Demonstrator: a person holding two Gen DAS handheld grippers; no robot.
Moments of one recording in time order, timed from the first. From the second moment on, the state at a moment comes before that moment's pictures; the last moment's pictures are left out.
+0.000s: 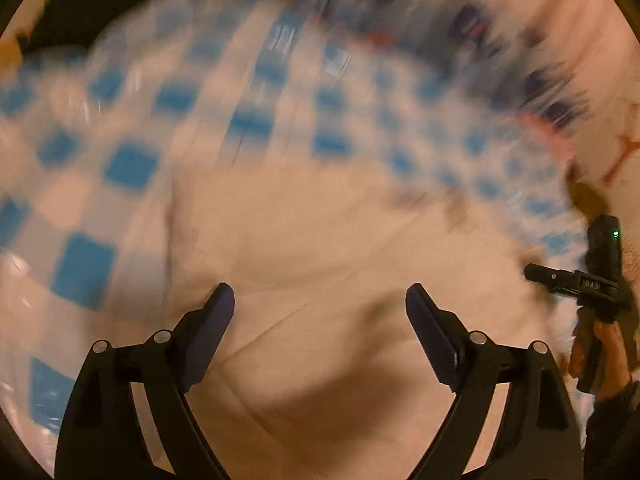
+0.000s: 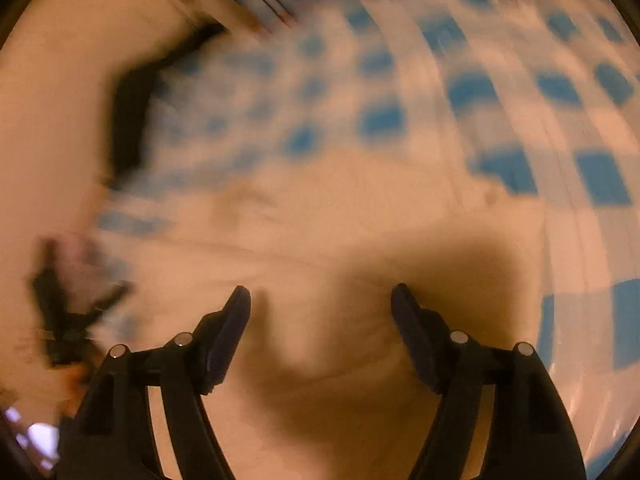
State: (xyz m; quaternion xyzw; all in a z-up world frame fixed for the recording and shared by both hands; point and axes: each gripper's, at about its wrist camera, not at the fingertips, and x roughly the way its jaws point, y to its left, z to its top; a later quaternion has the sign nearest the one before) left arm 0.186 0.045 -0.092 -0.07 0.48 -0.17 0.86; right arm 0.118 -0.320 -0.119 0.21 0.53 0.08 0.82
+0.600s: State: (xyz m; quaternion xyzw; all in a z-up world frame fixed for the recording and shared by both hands) left arm -0.089 0.233 -0.068 -0.13 0.54 -0.17 0.81; right arm -0.246 -0.384 -0.082 0.36 0.56 0.17 0.73
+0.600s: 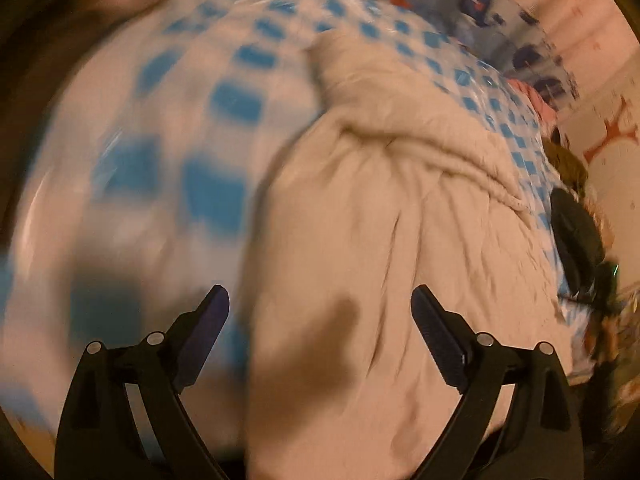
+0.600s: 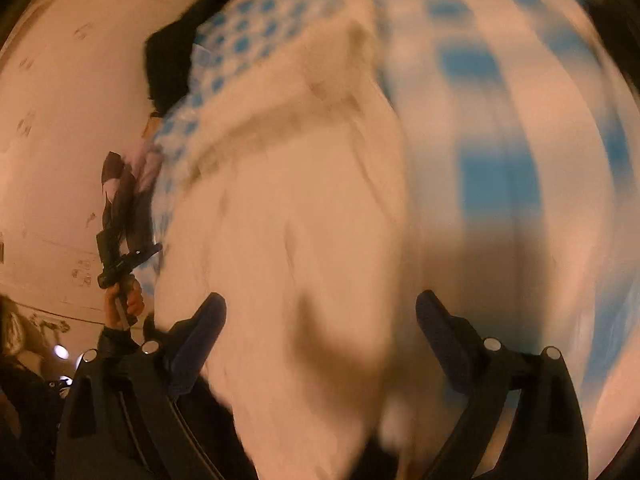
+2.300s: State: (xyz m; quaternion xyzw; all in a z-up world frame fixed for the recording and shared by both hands) left arm -0.222 0.246 -0.065 -0.24 0.52 -0.30 0.76; right arm -0.342 -0.327 -0.028 0.38 0.45 0.28 0.76
